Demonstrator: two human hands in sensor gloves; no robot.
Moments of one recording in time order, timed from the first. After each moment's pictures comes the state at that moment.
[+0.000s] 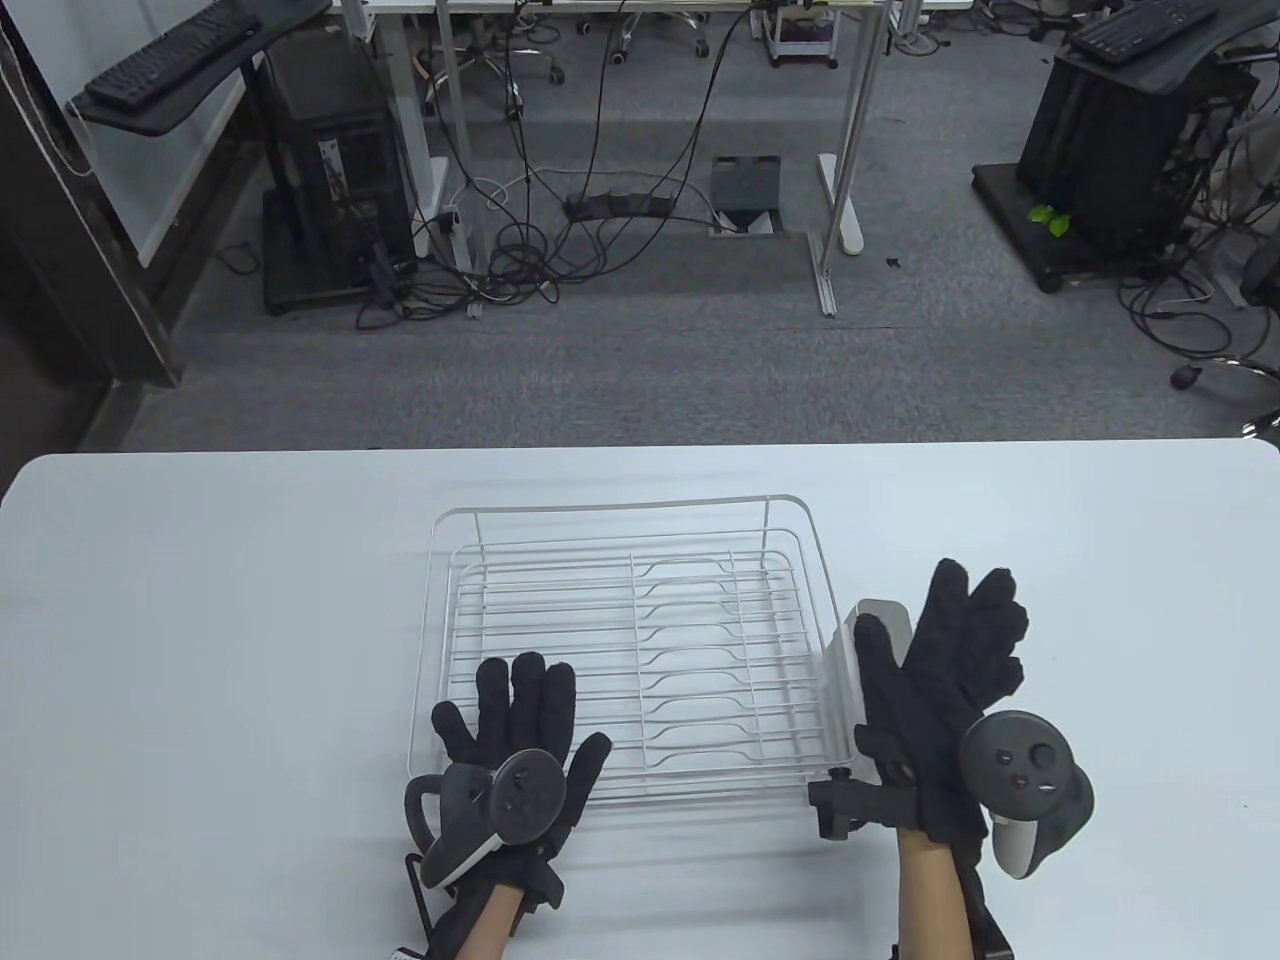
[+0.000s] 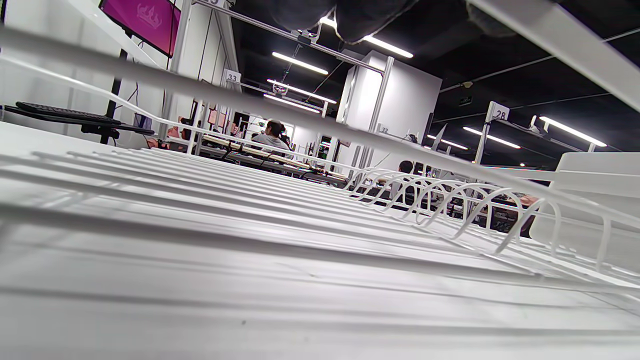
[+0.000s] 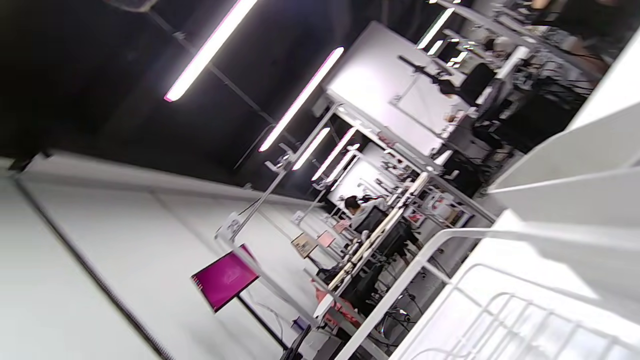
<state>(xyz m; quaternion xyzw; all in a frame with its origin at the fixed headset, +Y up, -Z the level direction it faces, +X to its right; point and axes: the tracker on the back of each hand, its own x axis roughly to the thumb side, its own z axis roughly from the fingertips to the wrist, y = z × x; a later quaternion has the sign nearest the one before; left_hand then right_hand) -0.156 -0.728 -0.301 0.06 -0.12 0.10 0.99 0.188 -0.636 -0.279 -0.02 -0.28 0.84 0.46</state>
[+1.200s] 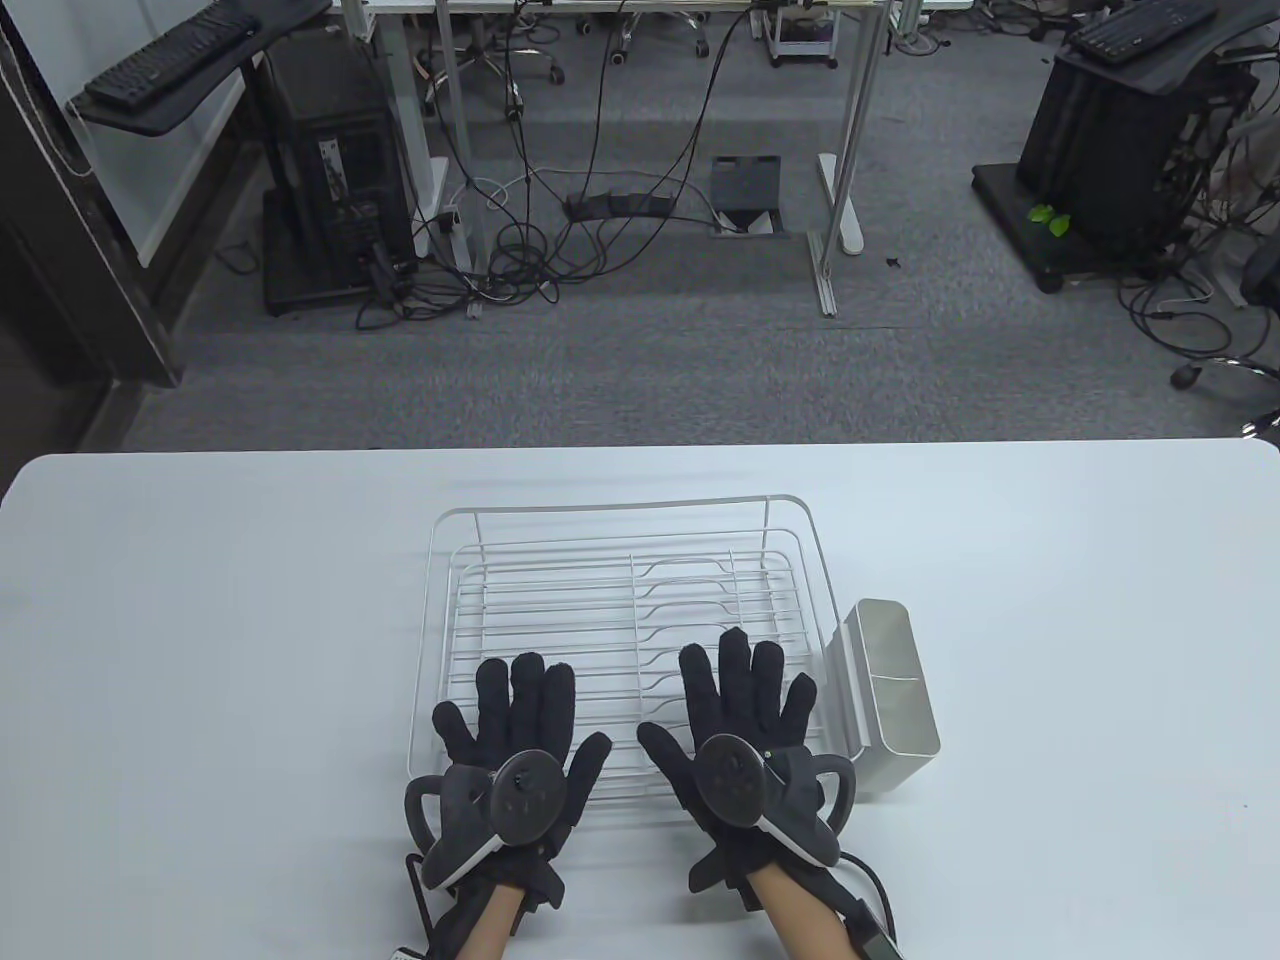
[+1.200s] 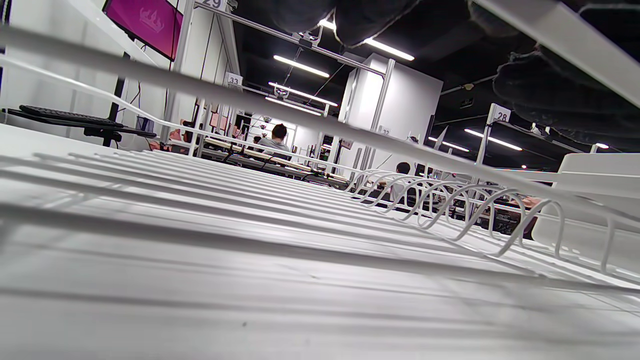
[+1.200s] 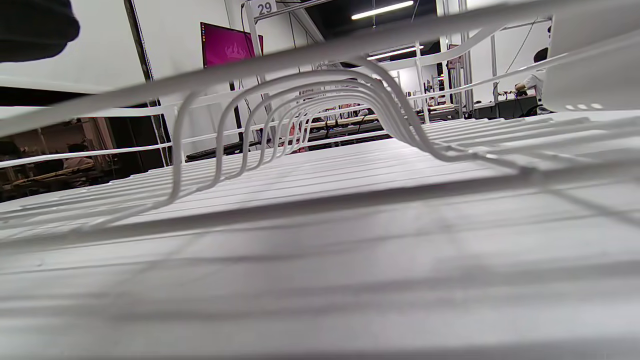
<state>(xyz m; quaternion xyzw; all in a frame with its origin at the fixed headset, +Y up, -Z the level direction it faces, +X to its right) -0.156 -0.729 -0.301 0.06 -0.12 0.10 0.99 0.064 -0.734 -0.307 0.08 -0.11 0.98 0.14</state>
